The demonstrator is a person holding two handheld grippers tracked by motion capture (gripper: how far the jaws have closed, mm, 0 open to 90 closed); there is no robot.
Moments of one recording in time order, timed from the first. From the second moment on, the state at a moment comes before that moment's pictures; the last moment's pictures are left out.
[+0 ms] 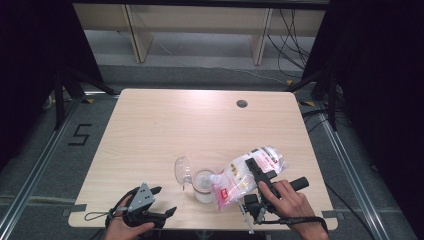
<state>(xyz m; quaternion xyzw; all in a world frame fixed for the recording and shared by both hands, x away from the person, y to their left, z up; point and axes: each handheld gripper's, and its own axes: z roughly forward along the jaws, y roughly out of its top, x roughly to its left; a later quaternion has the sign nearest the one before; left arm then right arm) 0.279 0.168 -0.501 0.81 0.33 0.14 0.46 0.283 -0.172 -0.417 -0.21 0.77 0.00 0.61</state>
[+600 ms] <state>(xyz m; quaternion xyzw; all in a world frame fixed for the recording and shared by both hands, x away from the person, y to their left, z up) 0.279 0.169 -0.501 0.81 0.33 0.14 0.46 0.284 -0.176 -0.419 -0.19 0.77 0.00 0.61</state>
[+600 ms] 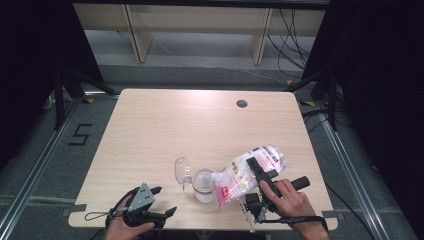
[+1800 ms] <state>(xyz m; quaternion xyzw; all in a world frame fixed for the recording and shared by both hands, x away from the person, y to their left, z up) 0.279 0.169 -0.500 0.82 0.32 0.14 0.46 0.278 -0.170 -0.422 -0.21 0.77 0.03 0.60</state>
